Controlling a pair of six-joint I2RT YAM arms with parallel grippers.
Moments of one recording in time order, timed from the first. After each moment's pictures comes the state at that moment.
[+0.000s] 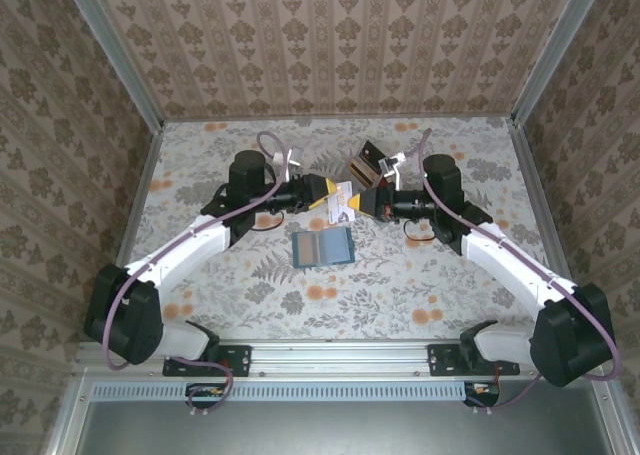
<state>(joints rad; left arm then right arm) -0.55 1.37 0.93 0.14 0.80 -0.98 0.37 1.25 0.87 0.04 -0.91 0.90</state>
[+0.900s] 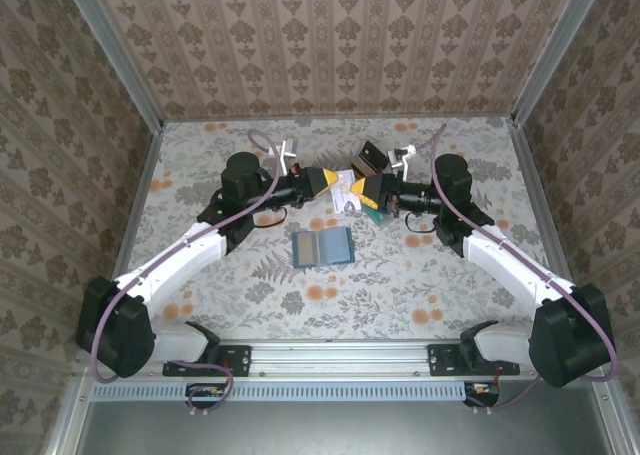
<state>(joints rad) -0.60 1.30 0.92 0.27 0.68 -1.11 0.34 1.25 0.82 0.32 -0.91 1.20</state>
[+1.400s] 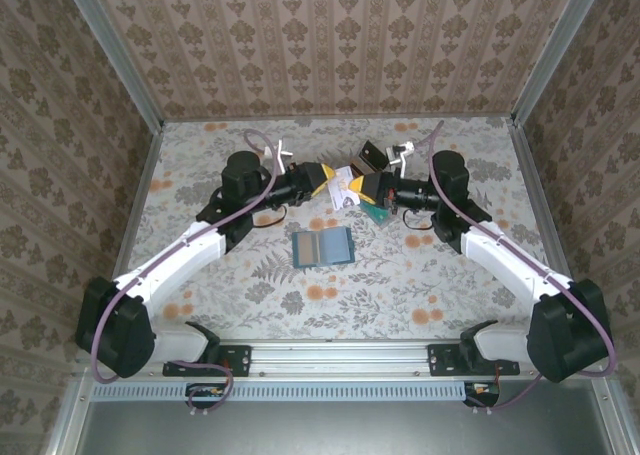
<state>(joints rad) -0.59 1.30 0.94 0.20 0.60 -1.14 0.35 1.27 0.87 0.25 -0.88 1.13</state>
